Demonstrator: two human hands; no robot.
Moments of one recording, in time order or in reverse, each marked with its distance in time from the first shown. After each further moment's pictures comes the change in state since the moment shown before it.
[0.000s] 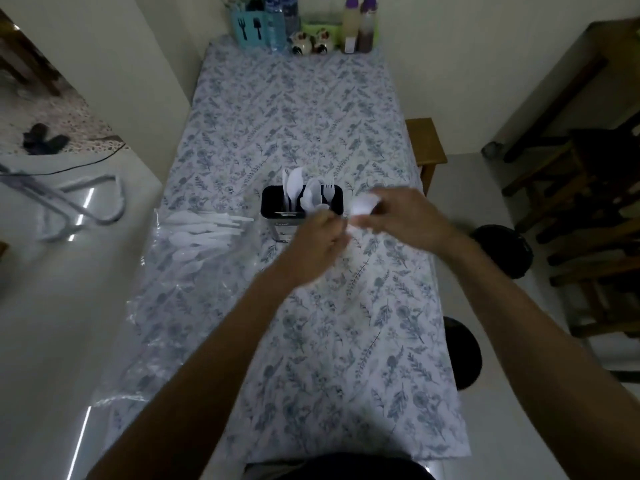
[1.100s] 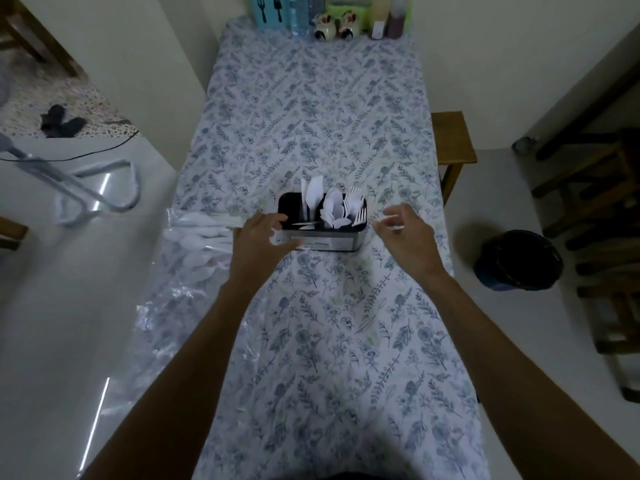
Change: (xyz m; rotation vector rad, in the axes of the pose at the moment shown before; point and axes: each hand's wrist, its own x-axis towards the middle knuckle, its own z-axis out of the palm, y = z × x) left_hand -0.011 -0.114 -0.044 0.141 0.285 -0.434; right_hand 0.057 0.060 0.065 0.152 0.324 0.325
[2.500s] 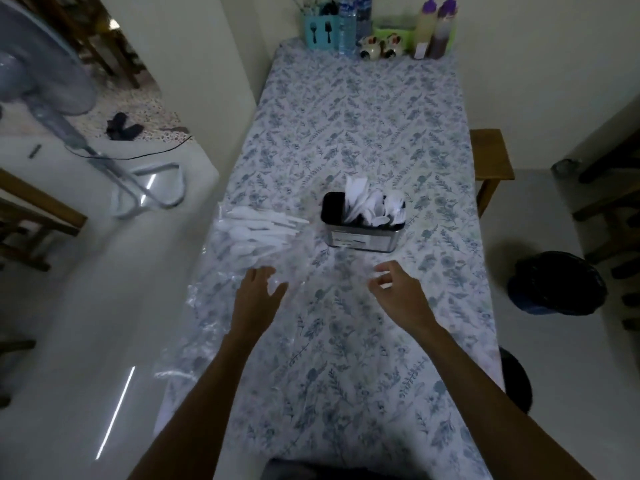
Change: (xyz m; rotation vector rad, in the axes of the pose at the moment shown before) left_hand -0.114 -0.082 -0.011 0.024 0.005 -0.277; right_hand -0.091 0.003 0.067 -0.033 -0.255 0.058
